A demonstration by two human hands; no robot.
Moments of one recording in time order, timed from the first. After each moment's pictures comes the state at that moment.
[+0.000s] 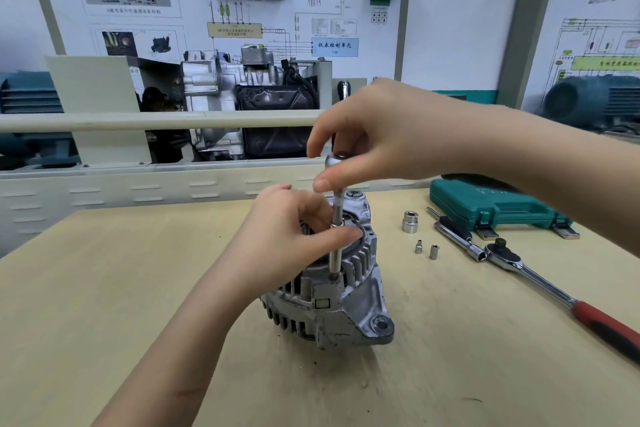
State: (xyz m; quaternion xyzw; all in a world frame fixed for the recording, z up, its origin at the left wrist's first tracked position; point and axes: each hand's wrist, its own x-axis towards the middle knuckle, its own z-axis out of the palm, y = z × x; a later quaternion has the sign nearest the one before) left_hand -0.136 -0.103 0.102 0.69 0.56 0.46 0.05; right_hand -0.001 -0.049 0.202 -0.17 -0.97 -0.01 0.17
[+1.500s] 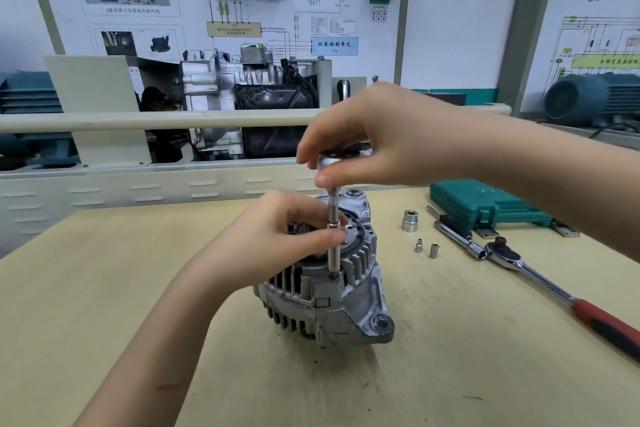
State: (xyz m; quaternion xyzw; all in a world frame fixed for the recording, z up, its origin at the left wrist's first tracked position) left_hand -0.145 -0.110 0.110 0.73 0.53 0.40 0.17; right_hand 0.000 -0.047 0.197 -0.13 -0.97 0.05 0.19
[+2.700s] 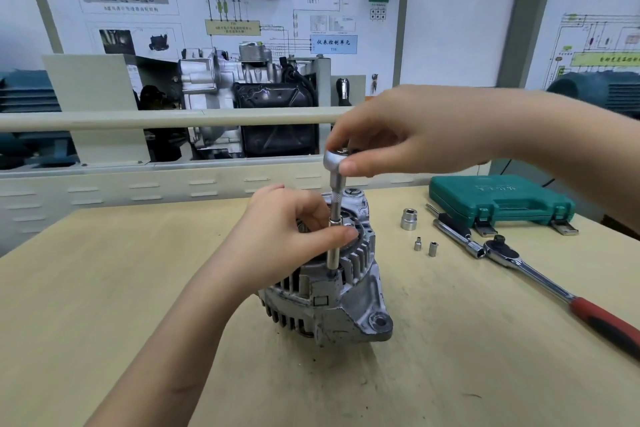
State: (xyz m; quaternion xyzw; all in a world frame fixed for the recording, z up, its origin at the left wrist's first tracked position) left_hand -0.137 -0.104 0.104 0.71 0.57 0.41 0.02; right_hand 0.015 -0.050 0.208 -0.21 -0.97 -0.01 0.07
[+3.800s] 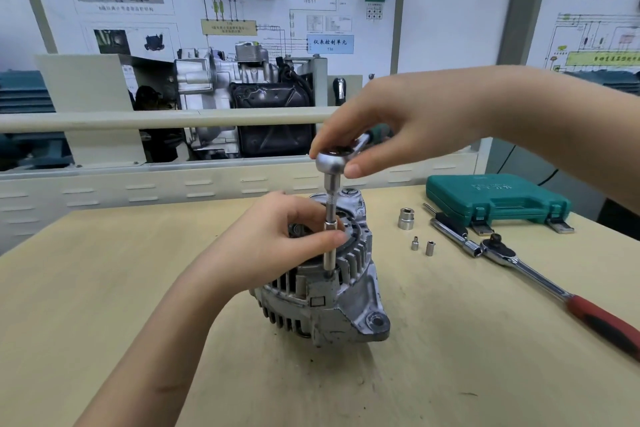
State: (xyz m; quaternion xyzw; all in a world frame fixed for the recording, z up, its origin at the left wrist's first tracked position) left_hand -0.144 -0.104 0.104 0.75 0.53 0.38 0.09; right_hand 0.011 -0.033 0.219 -0.14 -0.99 0.01 0.05
